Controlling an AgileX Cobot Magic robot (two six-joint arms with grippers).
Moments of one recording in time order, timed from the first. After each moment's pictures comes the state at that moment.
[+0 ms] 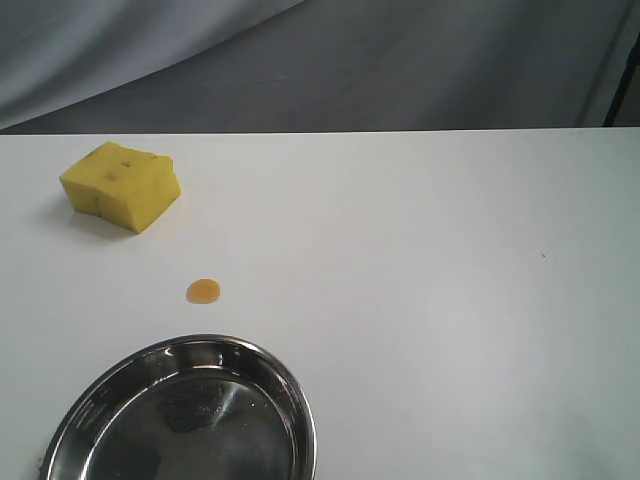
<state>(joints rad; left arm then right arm) -0.13 0.68 -0.27 -0.63 -0.62 0.67 -0.08 0.21 0.00 -0.01 0.23 -0.15</state>
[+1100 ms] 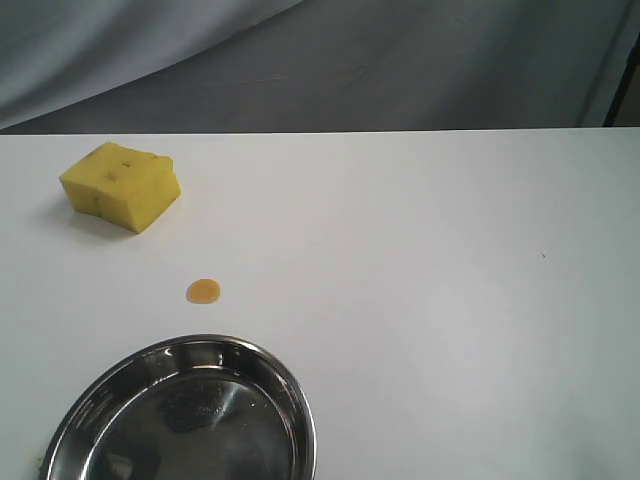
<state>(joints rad) -0.13 0.98 -0.42 -0.46 -0.62 0.68 -0.08 0.21 0.00 -0.01 0.23 -0.15</state>
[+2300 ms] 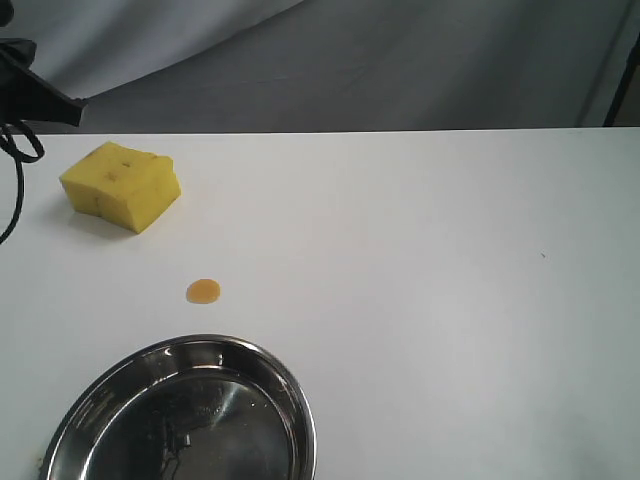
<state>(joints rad) -0.13 1.57 -0.87 -0.32 -0.43 0.69 -0.08 0.21 0.00 -0.01 0.23 -0.15</state>
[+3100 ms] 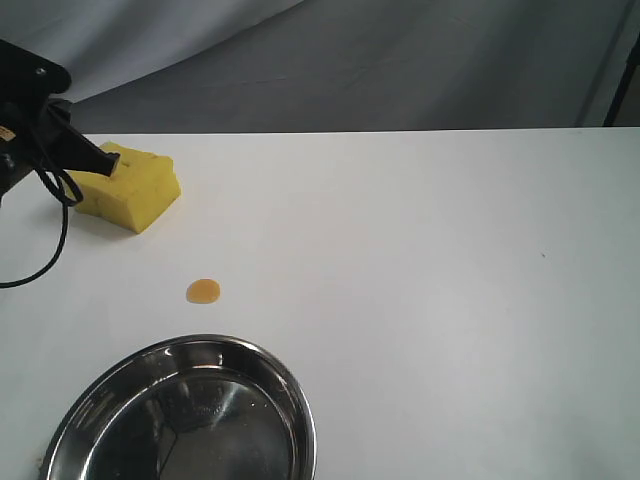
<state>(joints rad) -0.13 1.78 -0.87 -0.30 -0.54 0.69 -0.08 0.21 0.00 -0.01 0.23 -0.15</state>
